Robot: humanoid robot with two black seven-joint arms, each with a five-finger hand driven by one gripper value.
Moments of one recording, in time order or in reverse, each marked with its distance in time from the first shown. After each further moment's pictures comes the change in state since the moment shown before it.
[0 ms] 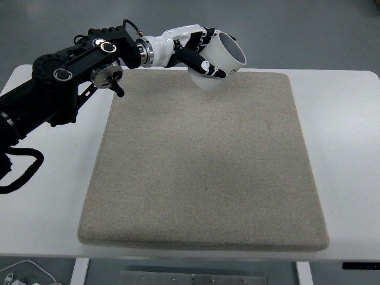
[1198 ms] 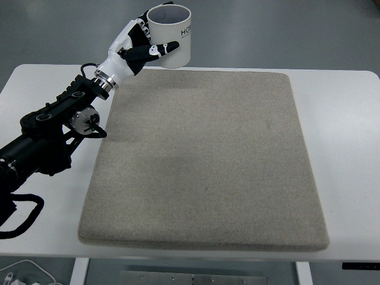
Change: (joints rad) left arm 0.262 -0.016 -0.160 0.129 -0.163 -0.047 -0.608; right arm -0.002 0.000 -0.002 0.003 -0.002 0.008 0.000
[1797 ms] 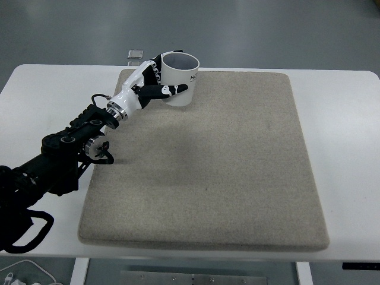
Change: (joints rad) left arm 0.043 -0.094 0.143 0.167 0.028 0.075 -0.003; right arm -0.003 0.000 0.000 -0.001 0.002 0.000 0.000
